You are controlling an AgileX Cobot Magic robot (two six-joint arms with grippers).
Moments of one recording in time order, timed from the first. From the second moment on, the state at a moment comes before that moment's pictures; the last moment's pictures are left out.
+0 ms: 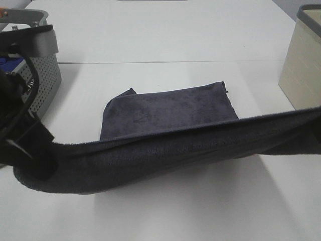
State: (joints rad) left arm -0.58 1.31 -1.00 -0.33 1.14 0.04; right arm 0.27 0.95 -0.92 0.36 1.21 0.03
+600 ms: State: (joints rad) left arm -0.70 1.35 -0.78 -0.44 1.05 0.03; right arm 0.26 0.88 -0.60 0.37 1.21 0.05
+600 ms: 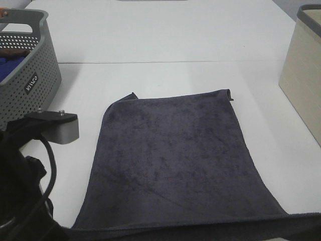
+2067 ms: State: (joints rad) left arm -0.70 1.84 -0.77 -0.58 0.98 0.25; right arm 0.25 1.53 -0.49 0.43 1.04 -0.19
